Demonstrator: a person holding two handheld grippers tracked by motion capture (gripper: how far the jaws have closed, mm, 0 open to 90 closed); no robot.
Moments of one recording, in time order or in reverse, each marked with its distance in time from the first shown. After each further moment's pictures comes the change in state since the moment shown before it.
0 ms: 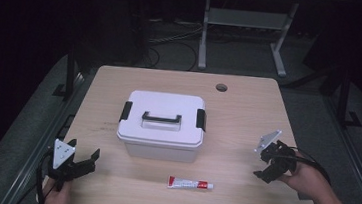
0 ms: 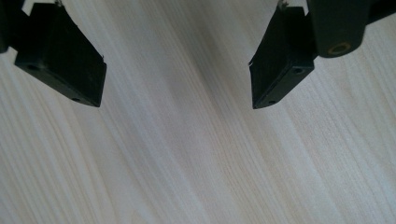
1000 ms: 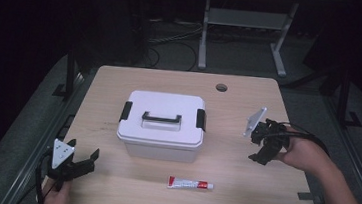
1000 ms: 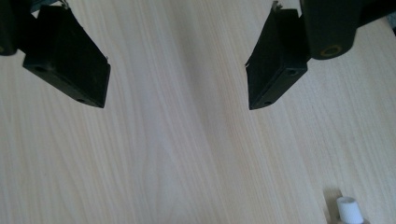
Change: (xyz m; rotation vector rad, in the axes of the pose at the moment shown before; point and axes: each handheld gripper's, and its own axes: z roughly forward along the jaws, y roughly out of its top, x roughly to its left) left arm 0.002 0.000 -0.001 0.000 -0.006 -0.012; right arm -0.010 0.069 -0.050 0.063 -0.008 -0.207
